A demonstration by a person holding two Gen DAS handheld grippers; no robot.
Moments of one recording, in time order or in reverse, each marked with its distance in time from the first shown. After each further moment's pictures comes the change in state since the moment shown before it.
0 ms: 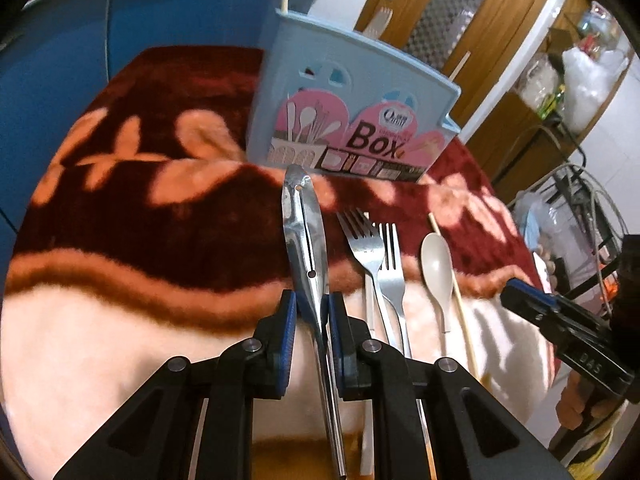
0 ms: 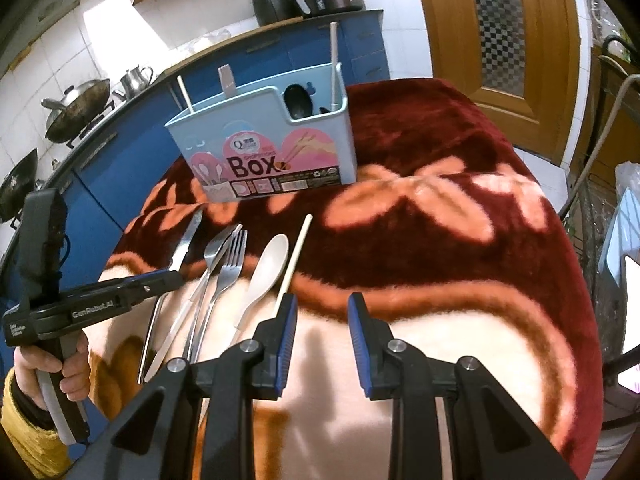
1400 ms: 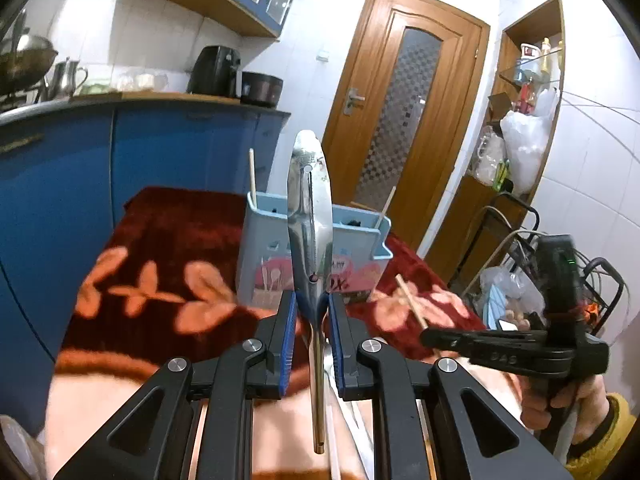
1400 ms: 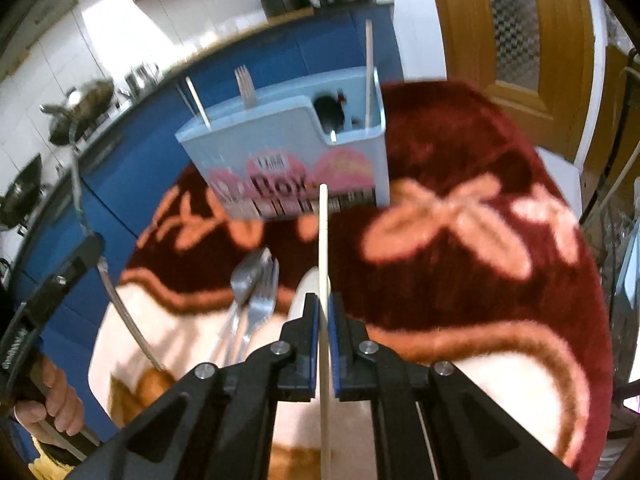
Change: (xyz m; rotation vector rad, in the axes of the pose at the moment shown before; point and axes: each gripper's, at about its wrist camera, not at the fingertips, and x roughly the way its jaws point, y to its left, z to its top) left arm -0.089 -0.025 0.004 0.113 -0.457 -0.050; right arm 0.006 0.020 0.033 0.010 -0.010 0.046
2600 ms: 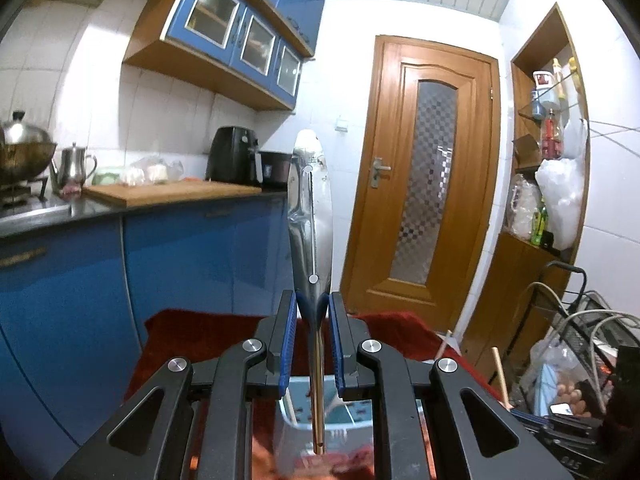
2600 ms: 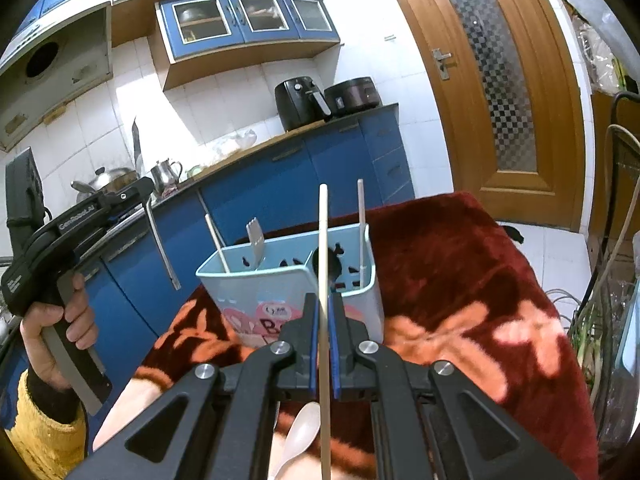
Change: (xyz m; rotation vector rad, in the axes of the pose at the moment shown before) left arm 0.050 -0.002 0.123 0.085 -0.262 0.143; right arm -0.032 -0.019 0.038 -0.010 -0.385 0.057
